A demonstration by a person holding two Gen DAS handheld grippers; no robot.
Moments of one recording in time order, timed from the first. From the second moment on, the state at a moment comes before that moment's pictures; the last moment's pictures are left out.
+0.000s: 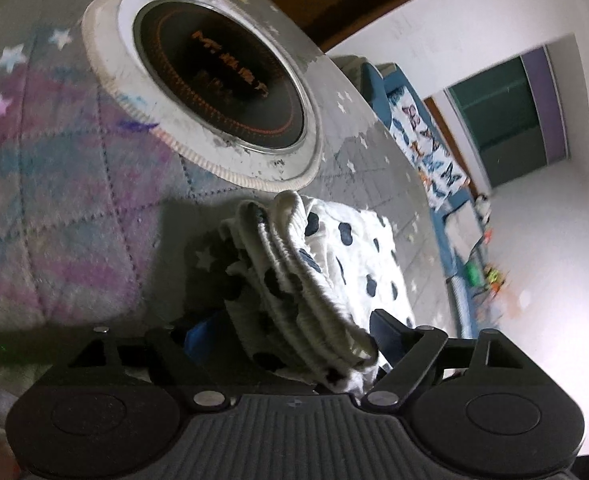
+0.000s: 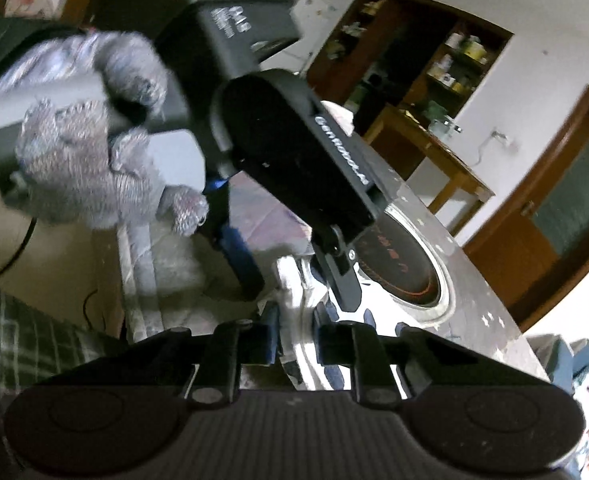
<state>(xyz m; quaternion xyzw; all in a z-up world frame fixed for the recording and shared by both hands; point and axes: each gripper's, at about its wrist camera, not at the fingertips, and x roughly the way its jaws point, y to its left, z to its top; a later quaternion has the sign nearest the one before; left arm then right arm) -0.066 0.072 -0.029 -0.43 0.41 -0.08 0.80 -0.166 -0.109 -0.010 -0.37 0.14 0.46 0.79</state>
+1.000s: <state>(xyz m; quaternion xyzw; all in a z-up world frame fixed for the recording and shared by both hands) -0.050 0.077 -0.059 -0.52 0.41 -0.07 0.75 -0.157 -0.149 0.004 -0.26 0.20 0.49 0.81</state>
